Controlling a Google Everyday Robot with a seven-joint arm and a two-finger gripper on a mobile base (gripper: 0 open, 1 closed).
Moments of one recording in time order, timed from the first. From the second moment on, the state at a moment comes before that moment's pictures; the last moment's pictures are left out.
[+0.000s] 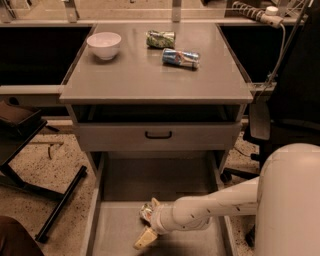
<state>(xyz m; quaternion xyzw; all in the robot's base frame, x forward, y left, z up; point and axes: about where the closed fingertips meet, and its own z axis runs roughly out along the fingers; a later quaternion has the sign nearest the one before) 0.466 0.052 0.383 -0.53 0.77 0.20 0.29</state>
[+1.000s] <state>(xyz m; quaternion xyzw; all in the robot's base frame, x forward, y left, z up) 0.495 0.052 0.355 -0.49 0.81 0.17 0.26</state>
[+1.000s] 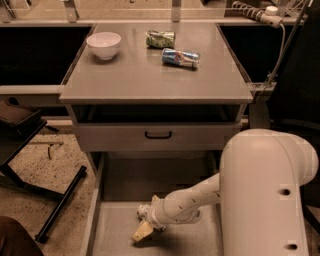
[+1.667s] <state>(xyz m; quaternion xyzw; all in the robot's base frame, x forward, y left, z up) 0.501 0.048 0.350 -0.49 0.82 0.17 0.25</state>
